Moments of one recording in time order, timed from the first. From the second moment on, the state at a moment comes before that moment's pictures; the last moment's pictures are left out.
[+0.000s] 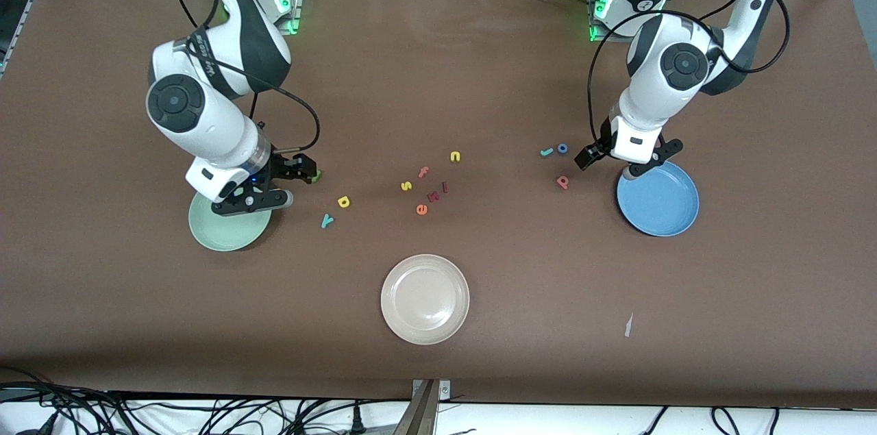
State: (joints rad) left arm -0.08 0.12 -0.25 -2.30 -0.04 2.46 -0.88; right arm 0.29 0.33 0.08 -1.80 0.01 2.13 0.20
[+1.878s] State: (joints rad) left arm -0.12 0.37 -0.25 -2.27 0.03 2.68 -1.18; right arm 0.34 0.45 0.07 -2.20 0.01 2.65 0.73
